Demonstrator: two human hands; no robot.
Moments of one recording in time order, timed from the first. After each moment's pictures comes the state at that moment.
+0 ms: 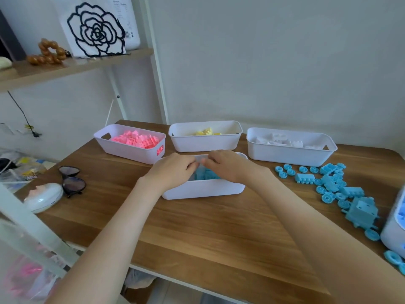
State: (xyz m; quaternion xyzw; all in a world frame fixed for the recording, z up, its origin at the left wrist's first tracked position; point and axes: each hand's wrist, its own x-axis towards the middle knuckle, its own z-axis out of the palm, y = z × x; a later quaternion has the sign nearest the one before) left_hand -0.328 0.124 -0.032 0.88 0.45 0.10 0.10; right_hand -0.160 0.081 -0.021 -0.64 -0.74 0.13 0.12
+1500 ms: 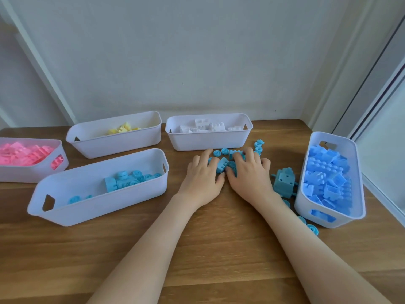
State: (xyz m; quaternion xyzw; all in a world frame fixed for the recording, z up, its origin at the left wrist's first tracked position) left_hand -0.111 0.066 -0.111 0.94 0.29 0.18 0.07; right_hand 0.005 -0.017 -0.100 -0.85 -0.50 -0.12 0.13
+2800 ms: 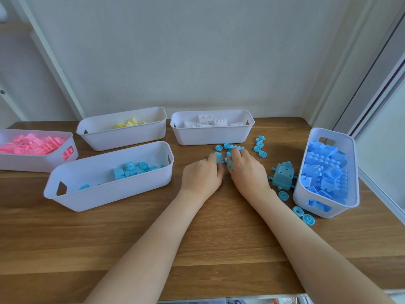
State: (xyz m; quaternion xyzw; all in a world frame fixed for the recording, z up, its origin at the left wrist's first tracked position) left_hand -0.120 0.046 -0.098 0.91 0.36 0.20 0.00; right_hand -0.010 -0.020 -0.099 -0.81 -0.54 -0.15 0.17
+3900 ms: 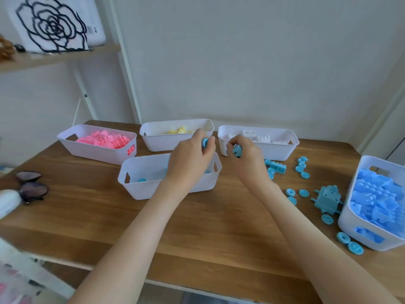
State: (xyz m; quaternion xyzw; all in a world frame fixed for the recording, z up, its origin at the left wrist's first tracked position) left_hand -0.235 0.070 -0.014 0.81 0.43 0.38 0.07; right_hand -0.095 0.031 -0.036 -0.68 -0.56 0.05 0.47
